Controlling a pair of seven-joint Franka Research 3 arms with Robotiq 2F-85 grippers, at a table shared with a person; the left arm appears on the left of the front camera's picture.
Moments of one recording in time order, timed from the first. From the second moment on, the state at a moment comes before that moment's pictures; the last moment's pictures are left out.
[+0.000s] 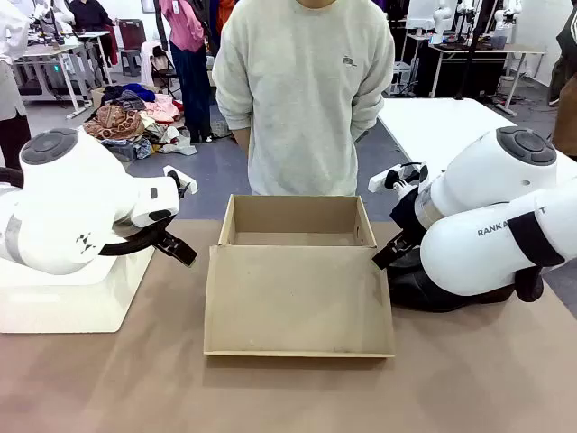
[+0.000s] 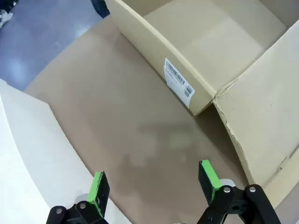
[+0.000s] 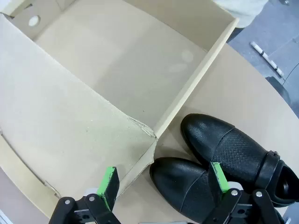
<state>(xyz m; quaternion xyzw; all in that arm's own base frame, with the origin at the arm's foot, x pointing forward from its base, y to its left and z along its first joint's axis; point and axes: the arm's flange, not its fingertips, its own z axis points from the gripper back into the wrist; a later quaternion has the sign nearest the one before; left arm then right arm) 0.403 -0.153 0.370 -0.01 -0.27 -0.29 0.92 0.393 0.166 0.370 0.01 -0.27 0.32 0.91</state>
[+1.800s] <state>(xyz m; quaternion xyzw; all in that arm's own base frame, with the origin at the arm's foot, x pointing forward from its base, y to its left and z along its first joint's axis) 0.395 -0.152 0.465 0.04 -0.31 -0.32 0.90 0.383 0.158 0.466 0.03 -0.30 0.31 0.90</state>
